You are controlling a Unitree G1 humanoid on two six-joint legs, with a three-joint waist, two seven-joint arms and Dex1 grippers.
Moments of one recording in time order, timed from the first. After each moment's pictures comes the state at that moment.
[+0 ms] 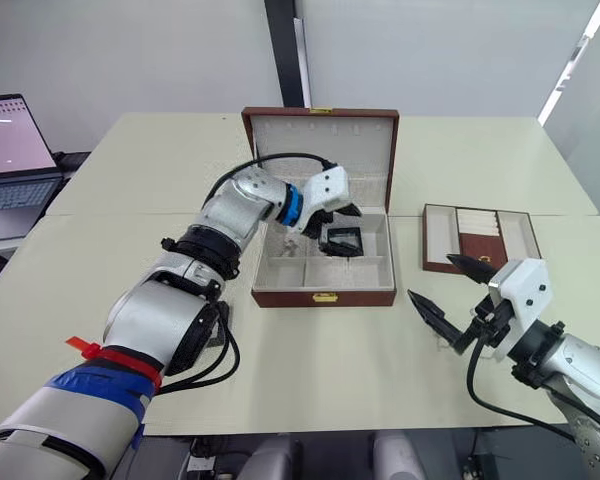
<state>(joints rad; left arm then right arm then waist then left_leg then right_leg) -1.28 0.25 -0.23 0.98 0.07 0.07 -1.28 0.17 -0.67 -0.34 -0.73 0.65 0.50 0.60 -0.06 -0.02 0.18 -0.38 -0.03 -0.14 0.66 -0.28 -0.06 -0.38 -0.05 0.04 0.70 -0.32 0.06</state>
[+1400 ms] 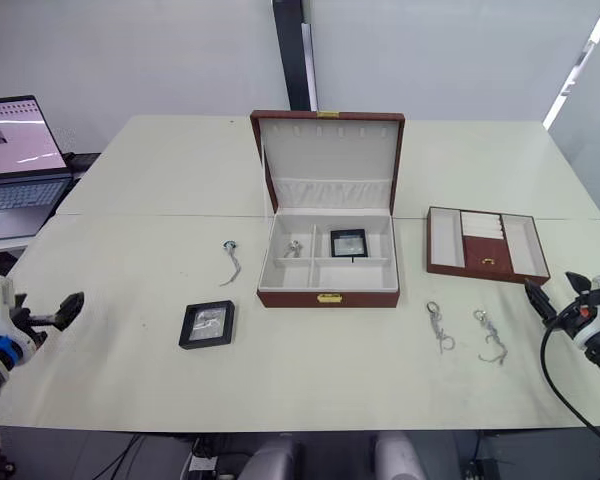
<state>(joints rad) -0.03 0.67 0.66 0.18 -0.22 0.39 -0.49 -0.05 -0.67 -0.51 0.31 0.41 0.07 0.74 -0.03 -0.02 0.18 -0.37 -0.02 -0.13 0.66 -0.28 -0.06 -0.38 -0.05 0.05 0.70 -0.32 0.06</state>
